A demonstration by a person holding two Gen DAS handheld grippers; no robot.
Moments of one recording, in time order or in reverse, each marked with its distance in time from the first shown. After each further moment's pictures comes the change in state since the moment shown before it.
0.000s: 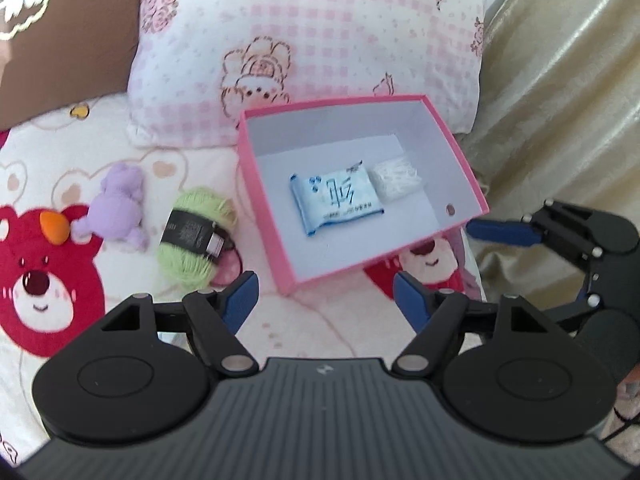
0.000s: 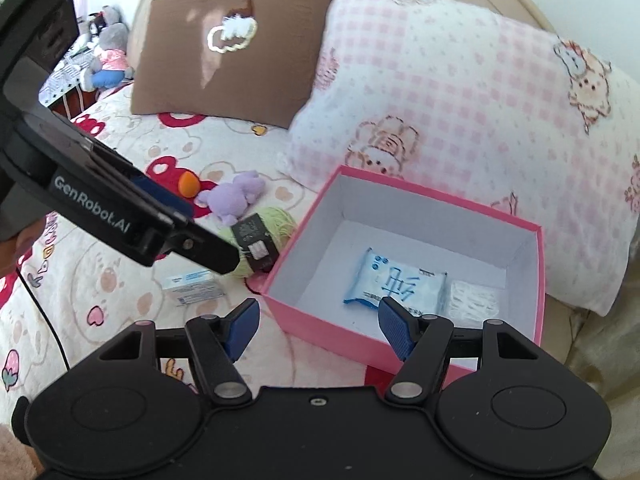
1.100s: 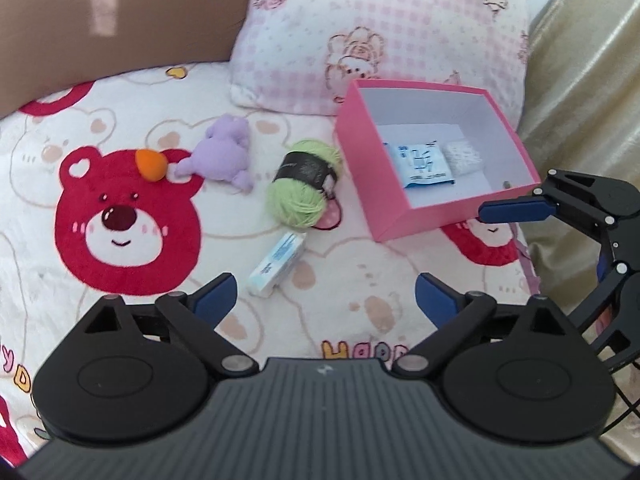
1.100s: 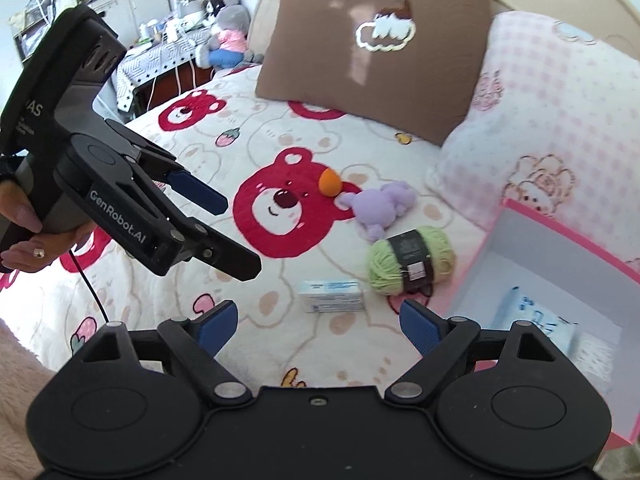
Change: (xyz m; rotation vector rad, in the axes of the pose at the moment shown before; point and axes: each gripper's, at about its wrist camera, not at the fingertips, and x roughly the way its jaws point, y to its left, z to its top) left arm -0.055 0.094 -0.086 -0.059 -0.057 0.096; right arm 0.027 0.098 0.010 -0.163 0.001 0.274
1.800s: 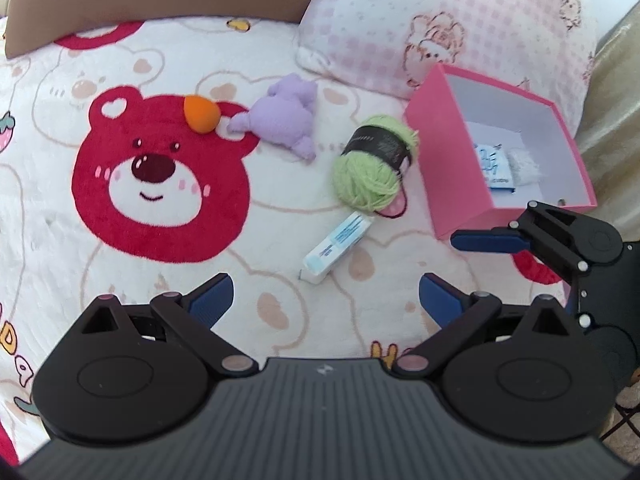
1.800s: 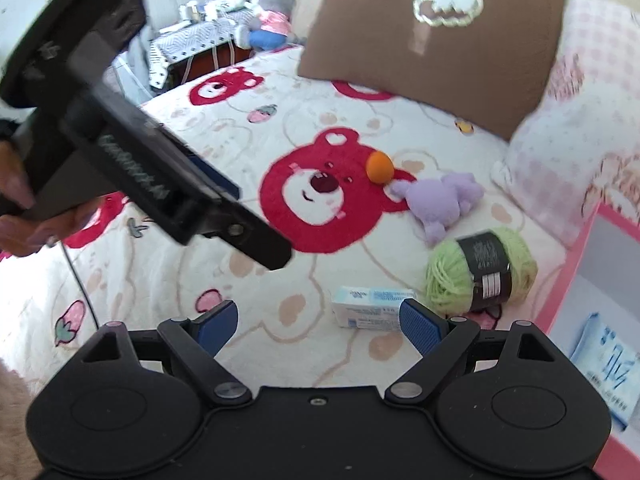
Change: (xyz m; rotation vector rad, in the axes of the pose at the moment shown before) left arm 0.047 0.059 -0.017 -0.140 0.035 0.054; right arm 0.092 0.007 -0.011 -0.060 -0.006 0.095
